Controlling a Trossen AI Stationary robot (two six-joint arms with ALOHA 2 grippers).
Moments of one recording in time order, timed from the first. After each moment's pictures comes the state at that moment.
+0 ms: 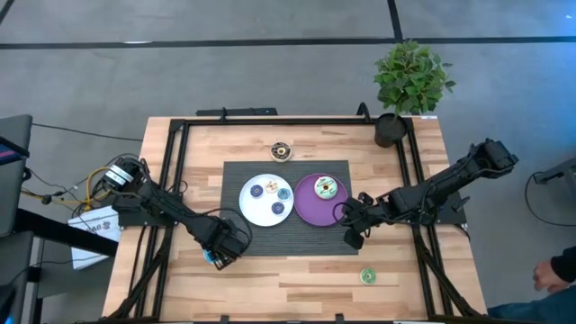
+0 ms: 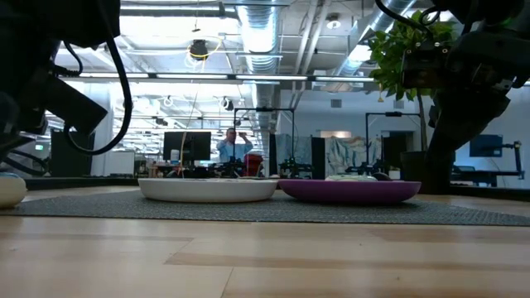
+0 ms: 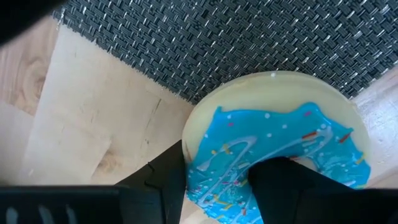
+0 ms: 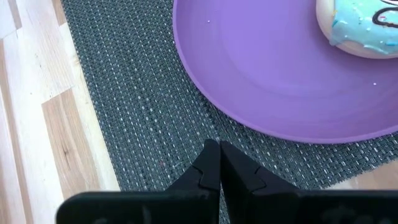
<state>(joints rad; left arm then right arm) -0.50 1.67 0.88 -0.88 0.13 -1.13 0.37 1.29 0.60 -0.36 0.18 0.72</state>
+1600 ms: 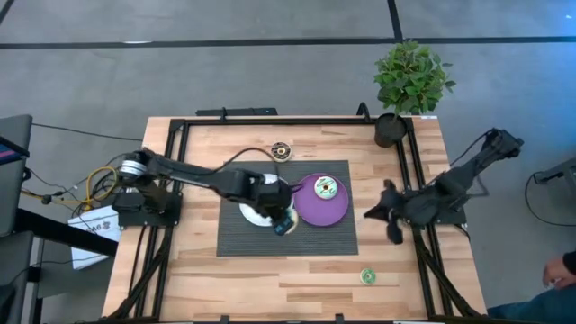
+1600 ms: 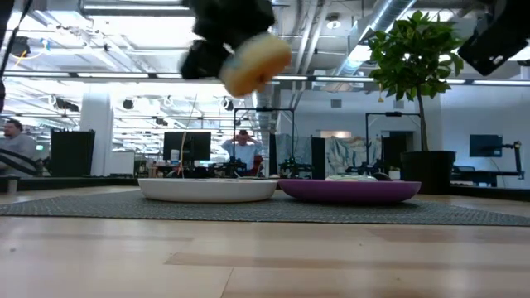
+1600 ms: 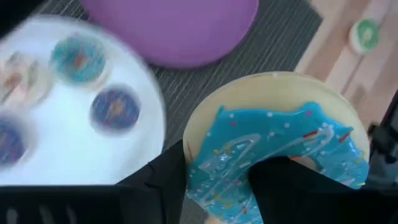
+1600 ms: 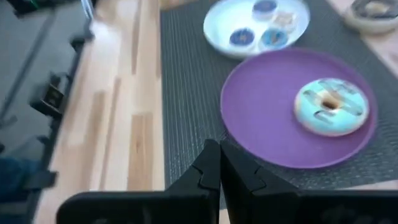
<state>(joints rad) -0.13 1.74 1.44 -0.74 -0.01 -0.79 0.62 0.70 0.60 -0.63 0.42 0.58</state>
